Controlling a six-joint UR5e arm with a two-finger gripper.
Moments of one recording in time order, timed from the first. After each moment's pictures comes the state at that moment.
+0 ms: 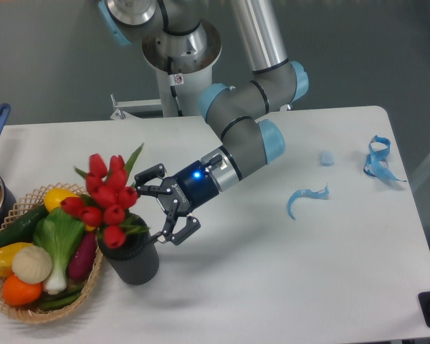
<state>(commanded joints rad) 2.55 -1.99 -1.95 -0.72 0.15 1.49</state>
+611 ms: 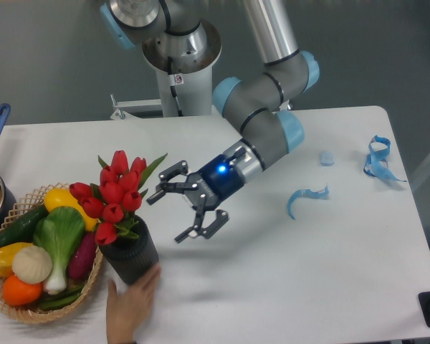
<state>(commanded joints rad) 2.69 -1.94 -2.00 -0.72 0.15 1.50</state>
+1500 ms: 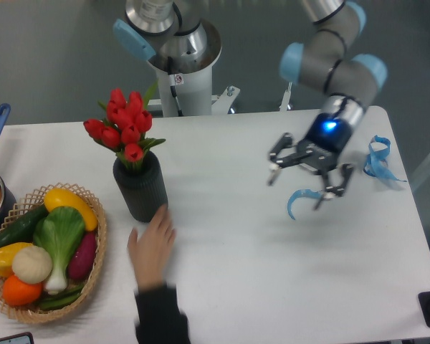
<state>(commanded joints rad) 3.05 -1.97 -1.87 -0.72 0.39 1.49</state>
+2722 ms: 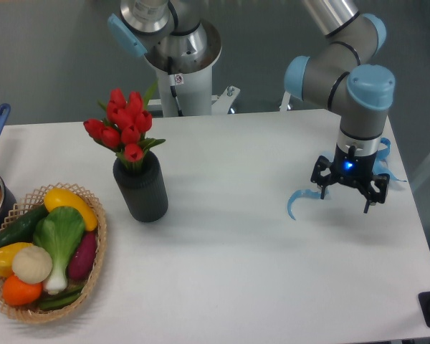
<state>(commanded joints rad) 2.80 -1.99 -1.74 -0.73 1.48 1.31</state>
